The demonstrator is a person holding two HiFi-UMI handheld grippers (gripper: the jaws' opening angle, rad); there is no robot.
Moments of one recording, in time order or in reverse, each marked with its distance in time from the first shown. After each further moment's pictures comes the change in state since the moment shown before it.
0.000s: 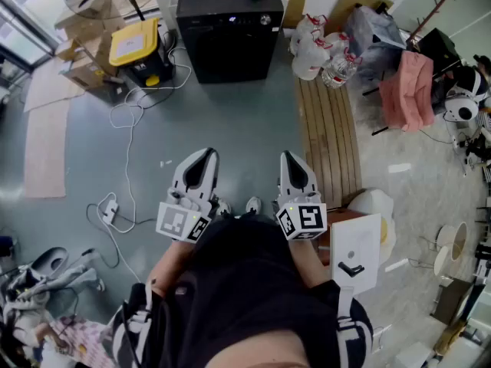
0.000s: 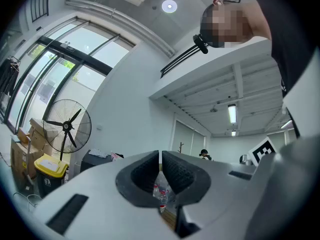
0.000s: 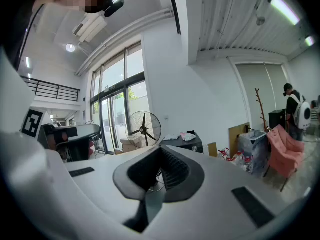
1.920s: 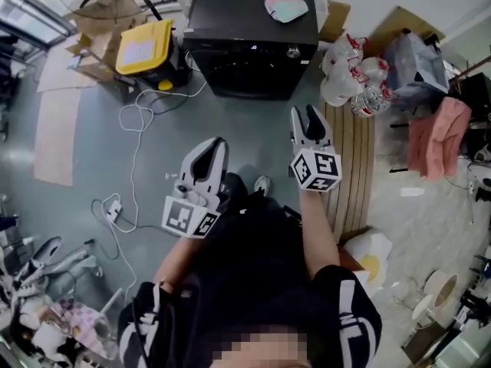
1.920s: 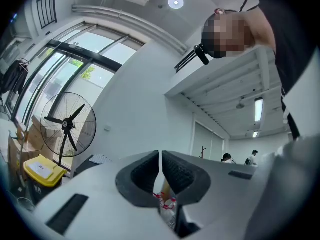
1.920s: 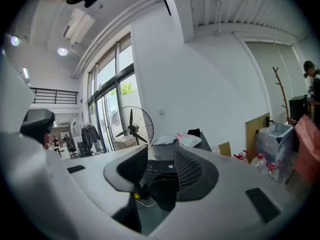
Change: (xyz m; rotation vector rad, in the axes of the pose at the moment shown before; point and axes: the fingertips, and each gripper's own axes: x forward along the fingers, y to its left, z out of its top) left arm 0.323 0.178 -0.019 -0.017 -0.057 0.165; right arm 0.446 -0.212 0.027 0.051 0.051 0.091
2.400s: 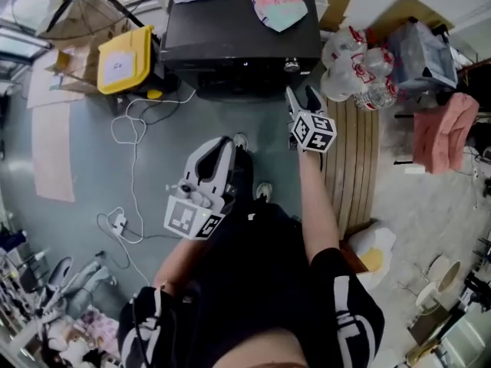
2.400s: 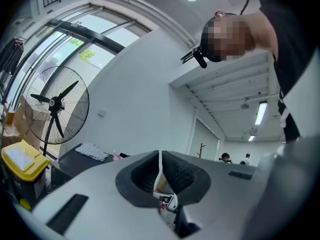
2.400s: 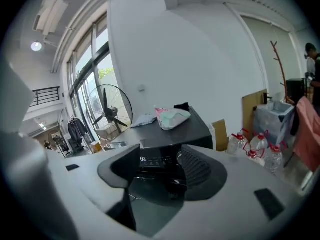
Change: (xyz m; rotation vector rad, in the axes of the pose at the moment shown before) left arm 0.174 0.095 -0.058 -0.080 0.084 -0.065; right arm 0.249 -0.140 -0.107 0.107 0.217 -0.093
